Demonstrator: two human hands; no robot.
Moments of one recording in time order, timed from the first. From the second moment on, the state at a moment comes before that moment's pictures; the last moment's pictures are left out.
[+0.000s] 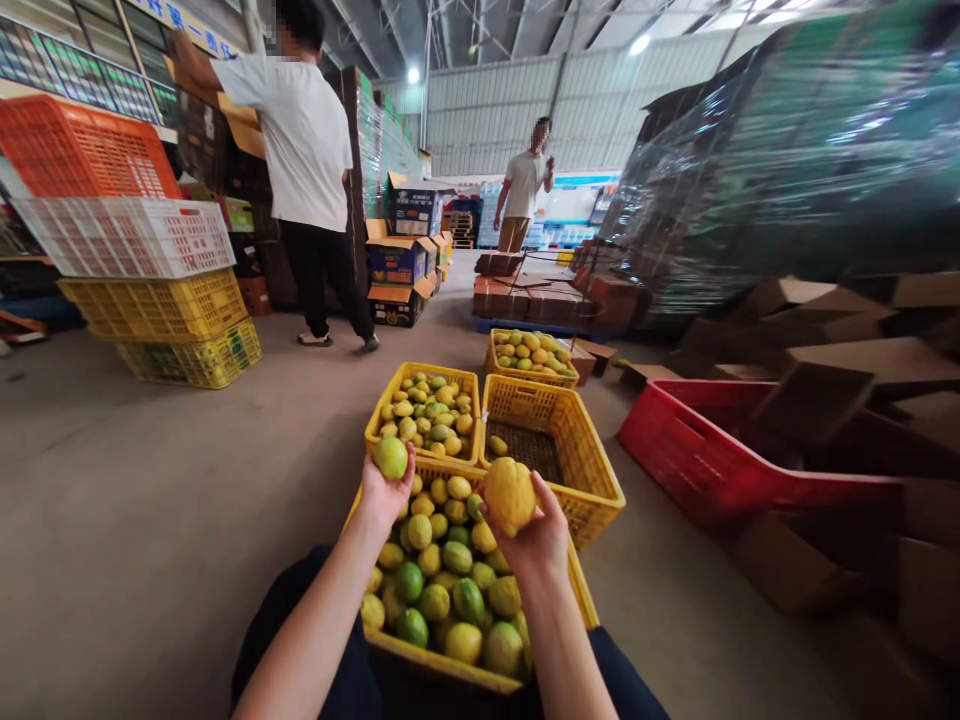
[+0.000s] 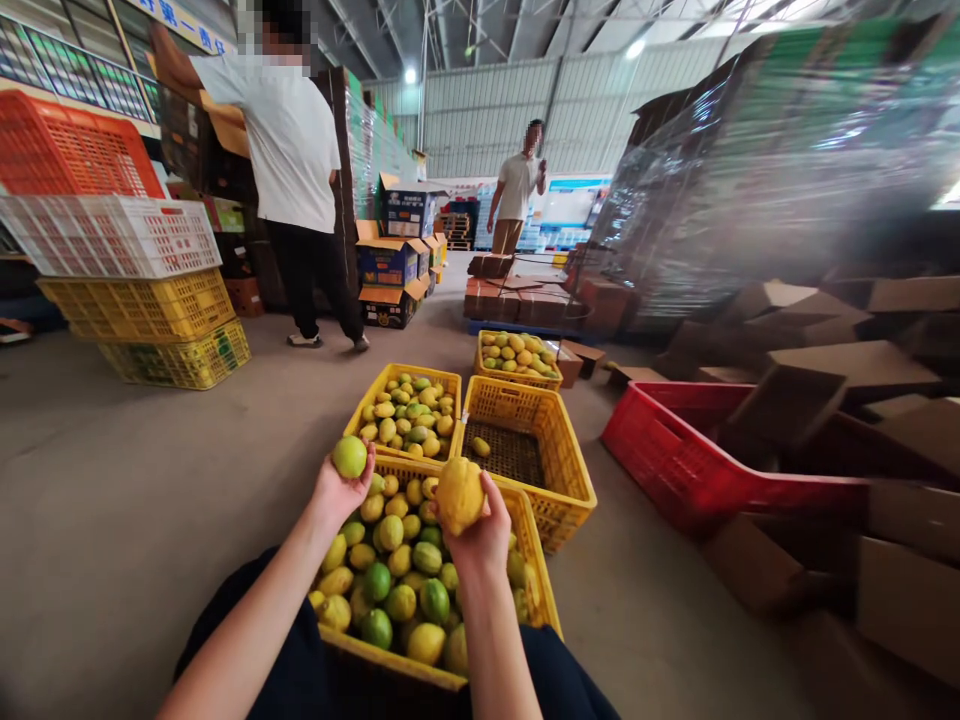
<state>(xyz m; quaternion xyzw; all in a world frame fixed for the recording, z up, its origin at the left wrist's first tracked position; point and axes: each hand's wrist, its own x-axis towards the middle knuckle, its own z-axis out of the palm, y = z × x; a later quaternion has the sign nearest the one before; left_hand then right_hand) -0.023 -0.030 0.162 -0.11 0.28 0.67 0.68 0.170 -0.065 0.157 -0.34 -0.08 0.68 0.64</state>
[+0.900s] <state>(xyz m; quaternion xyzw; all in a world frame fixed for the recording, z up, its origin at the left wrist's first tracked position) 0.007 -0.035 0.168 -0.07 0.27 0.58 0.77 0.176 -0.066 0.149 -0.32 -0.08 0.69 0.65</state>
